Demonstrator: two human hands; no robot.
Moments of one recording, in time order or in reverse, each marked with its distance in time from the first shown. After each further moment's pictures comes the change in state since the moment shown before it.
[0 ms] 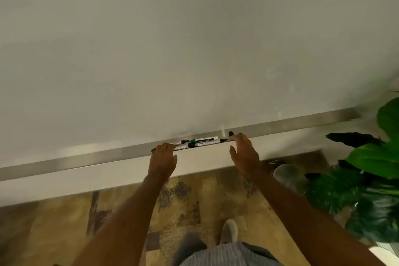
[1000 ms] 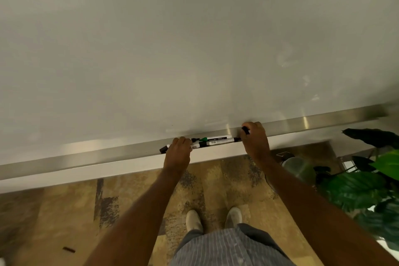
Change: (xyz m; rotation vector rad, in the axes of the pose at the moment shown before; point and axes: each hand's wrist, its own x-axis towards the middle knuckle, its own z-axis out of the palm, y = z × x) left_hand 0.049 -0.009 0.023 -0.046 0.012 0.130; right_hand 0.073 -0.009 0.022 0.171 0.102 0.139
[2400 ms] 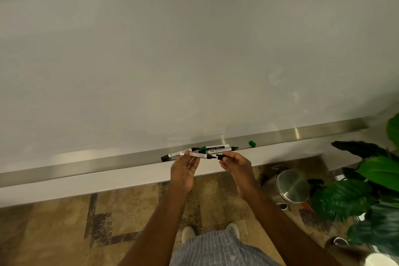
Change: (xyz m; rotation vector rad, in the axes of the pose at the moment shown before) left_hand -0.034 0.043 -0.024 -2.156 0.182 -0.934; right_hand -0.104 -0.050 0.012 0.924 -0.121 0.364
